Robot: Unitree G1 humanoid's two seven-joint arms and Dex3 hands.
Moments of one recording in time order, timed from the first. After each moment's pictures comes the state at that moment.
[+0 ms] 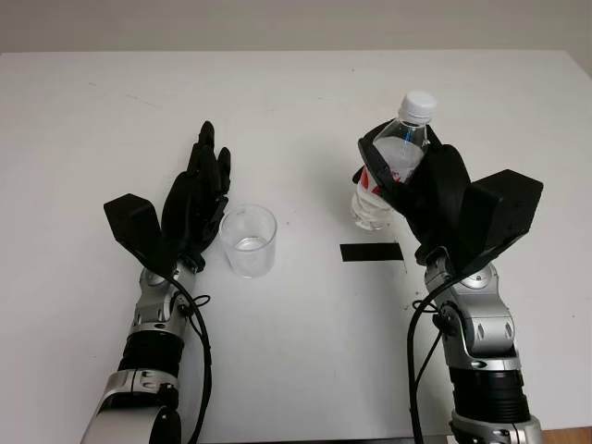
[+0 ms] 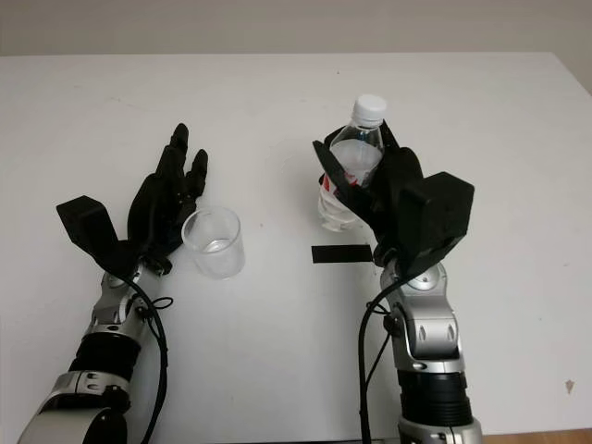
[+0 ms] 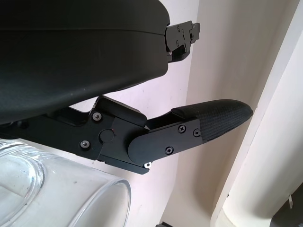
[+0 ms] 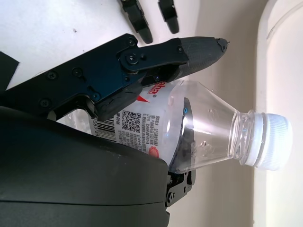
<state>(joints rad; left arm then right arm) -0.56 0.08 0.20 0.62 -0.26 -0.20 -0.35 -0.36 -0.11 -0.05 -0.15 0.04 0.33 0.01</state>
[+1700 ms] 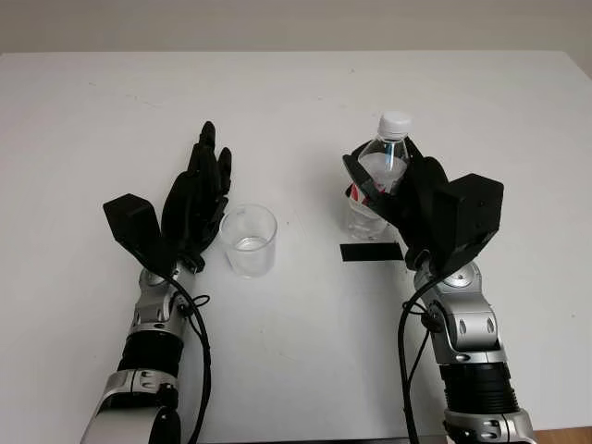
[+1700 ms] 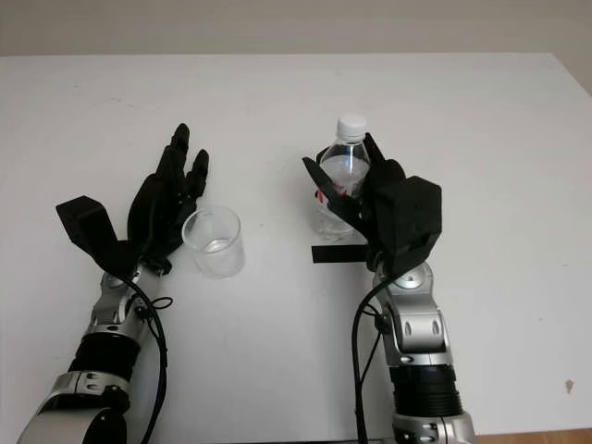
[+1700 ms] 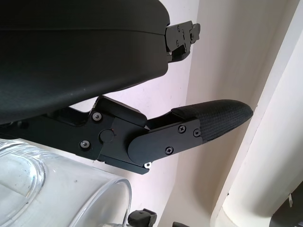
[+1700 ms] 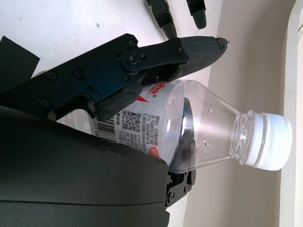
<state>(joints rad) -0.56 0.08 0.21 0.62 -0.27 -0.19 -0.35 -0.37 -0.09 -0.04 -0.01 -0.01 0.24 0.00</state>
